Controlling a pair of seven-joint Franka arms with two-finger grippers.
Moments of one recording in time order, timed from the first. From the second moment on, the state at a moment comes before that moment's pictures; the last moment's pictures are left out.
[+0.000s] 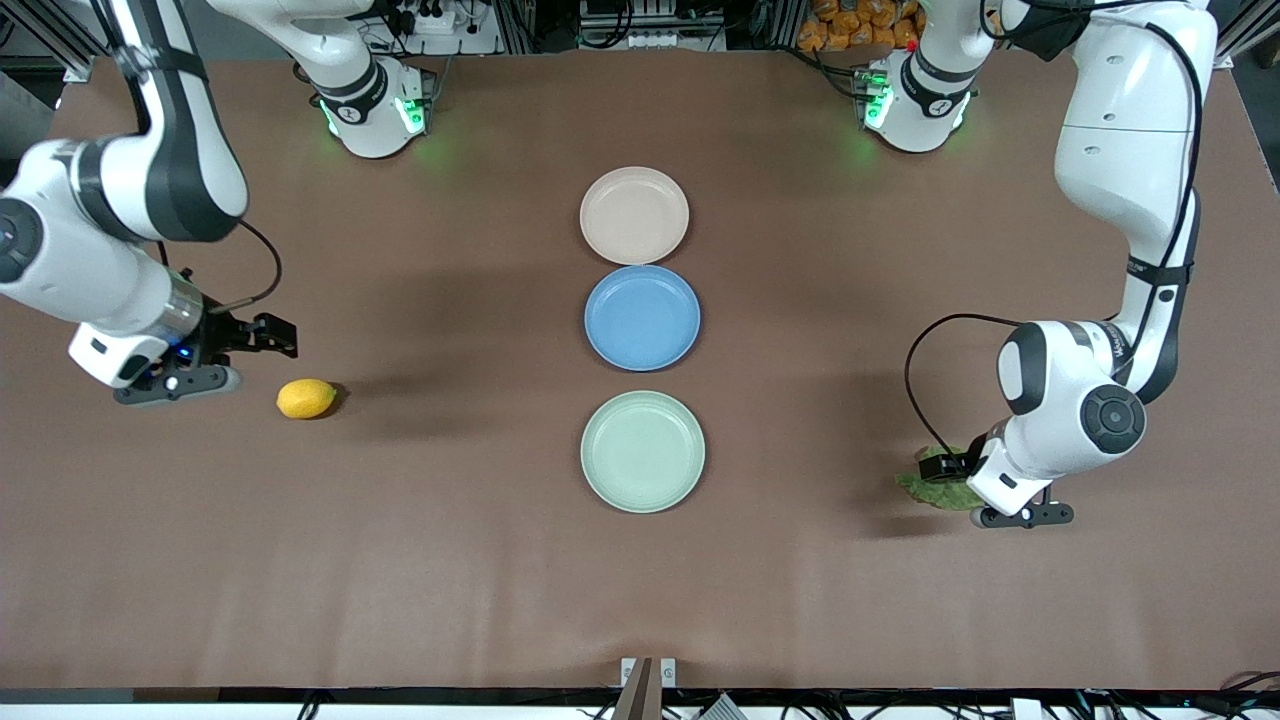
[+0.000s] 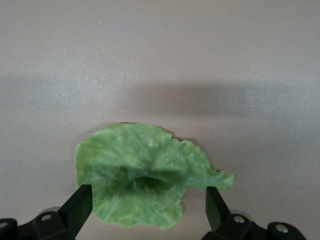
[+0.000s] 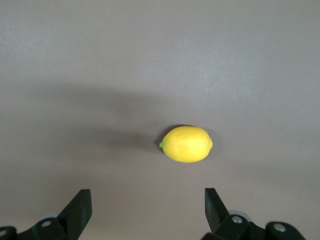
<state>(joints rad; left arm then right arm) -0.08 0.72 0.01 -1.59 -0.06 2.34 -0.08 0.01 0.14 0.00 -1.96 0.01 2.05 -0.19</state>
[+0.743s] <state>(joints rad) -0.09 0.79 0.01 -1.58 -0.07 2.42 -0.07 -0.09 0.25 -0.01 -2.18 0.00 2.48 -0.69</state>
